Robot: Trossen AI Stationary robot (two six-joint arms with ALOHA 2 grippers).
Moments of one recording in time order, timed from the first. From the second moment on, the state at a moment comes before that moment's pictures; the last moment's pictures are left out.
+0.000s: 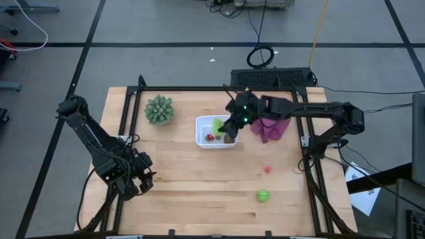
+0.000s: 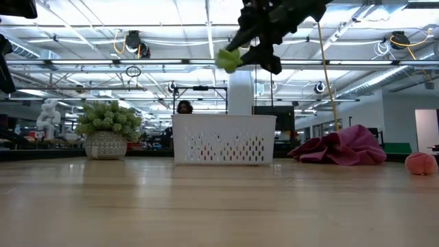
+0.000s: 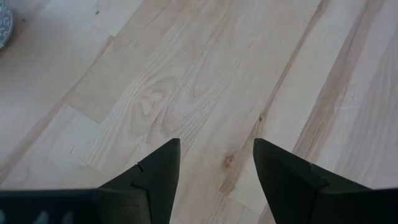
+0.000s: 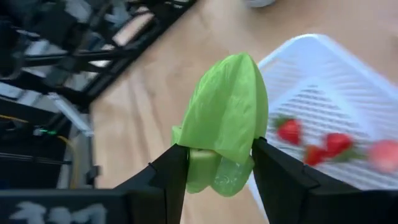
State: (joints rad) left arm -0.92 1.17 0.78 -1.04 -0.52 -1.44; right arm -0.22 1.51 1.20 -0.37 -0.29 0.56
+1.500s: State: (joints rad) left arm -0.85 1.17 0.78 -1.04 -0.52 -1.41; right arm -0.25 1.86 1.41 -0.76 -0.16 0.21
